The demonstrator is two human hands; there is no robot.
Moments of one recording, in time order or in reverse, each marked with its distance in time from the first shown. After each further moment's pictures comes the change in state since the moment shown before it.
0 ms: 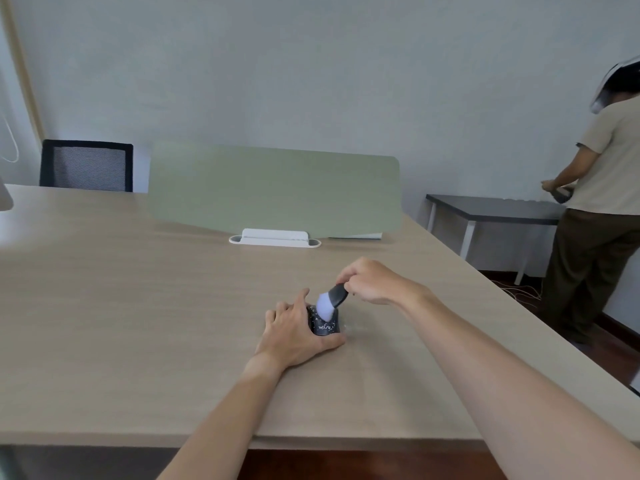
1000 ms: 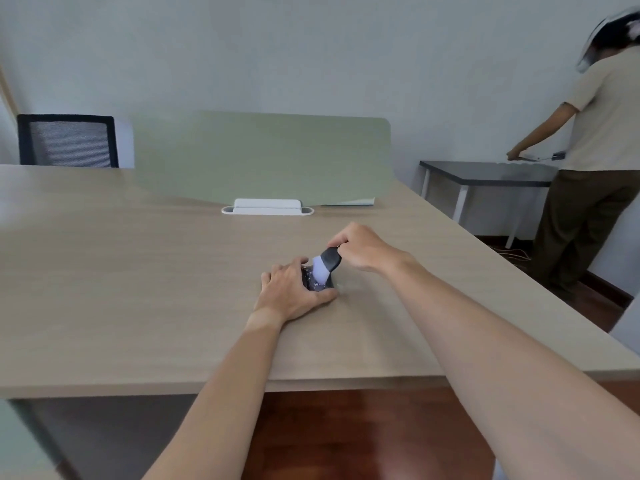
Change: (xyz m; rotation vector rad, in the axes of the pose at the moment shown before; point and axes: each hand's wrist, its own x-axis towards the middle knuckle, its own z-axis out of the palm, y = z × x) left_hand 0.000 0.003 -0.003 -0.007 0.024 -0.017; right_hand -0.014 0.001 0.015 0.017 0.110 -0.032
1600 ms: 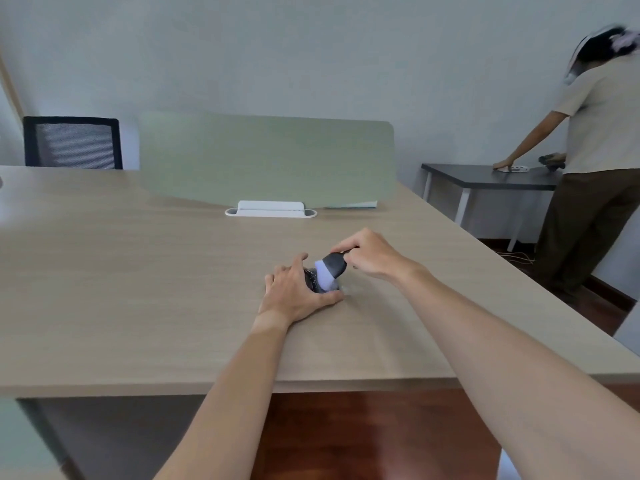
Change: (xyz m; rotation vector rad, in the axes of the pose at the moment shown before) left_hand 0.002 -0.003 0.005 -0.046 0.017 -0.048; right_hand -0.007 0.010 0.000 0.109 0.006 -0.036
